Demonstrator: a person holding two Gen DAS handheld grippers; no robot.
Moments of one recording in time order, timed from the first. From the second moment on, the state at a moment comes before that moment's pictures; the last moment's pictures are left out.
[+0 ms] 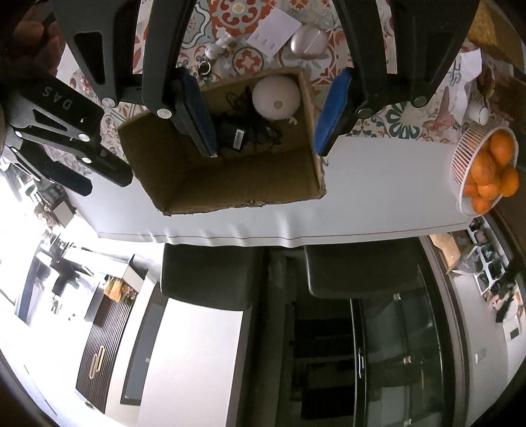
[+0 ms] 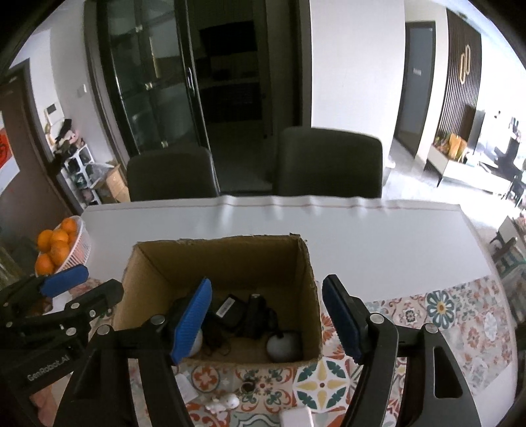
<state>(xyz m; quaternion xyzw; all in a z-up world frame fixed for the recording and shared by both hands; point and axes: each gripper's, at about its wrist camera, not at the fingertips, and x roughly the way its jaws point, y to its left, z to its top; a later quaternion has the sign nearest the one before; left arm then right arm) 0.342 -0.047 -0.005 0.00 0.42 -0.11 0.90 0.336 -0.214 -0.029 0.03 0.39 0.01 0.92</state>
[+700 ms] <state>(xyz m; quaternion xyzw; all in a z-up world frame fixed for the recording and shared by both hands) 0.243 -0.028 -0.019 0.03 0.37 -0.10 0.92 0.229 -0.182 -0.023 -0.01 0.29 0.00 0.96</state>
